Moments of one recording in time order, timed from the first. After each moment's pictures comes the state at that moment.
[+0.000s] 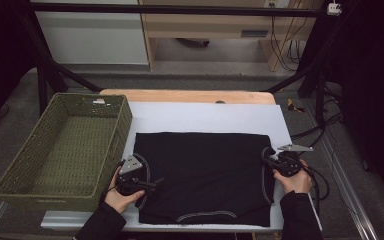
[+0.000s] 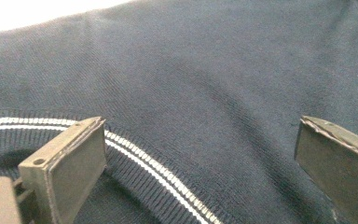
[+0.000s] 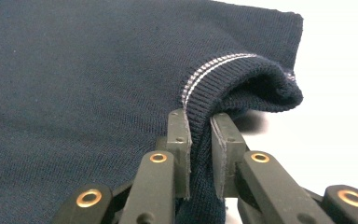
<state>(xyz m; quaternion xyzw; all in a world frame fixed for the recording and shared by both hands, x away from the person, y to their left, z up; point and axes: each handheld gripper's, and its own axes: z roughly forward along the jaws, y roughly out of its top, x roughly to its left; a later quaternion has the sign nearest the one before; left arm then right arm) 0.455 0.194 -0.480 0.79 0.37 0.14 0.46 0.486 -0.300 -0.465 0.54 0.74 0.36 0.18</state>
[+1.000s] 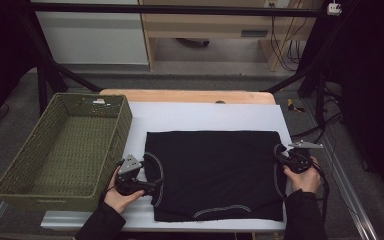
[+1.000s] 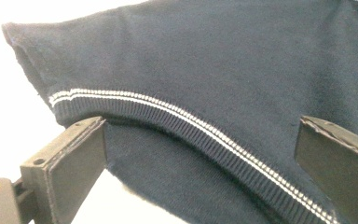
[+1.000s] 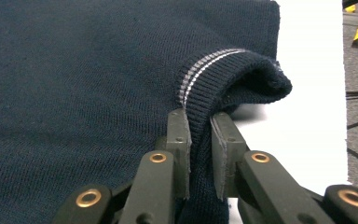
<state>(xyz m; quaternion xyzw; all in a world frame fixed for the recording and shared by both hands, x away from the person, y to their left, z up) 0.454 0.195 -0.477 0.79 0.37 0.14 0.46 0.498 -0.334 -0.467 0.57 0.72 0.33 0.21</state>
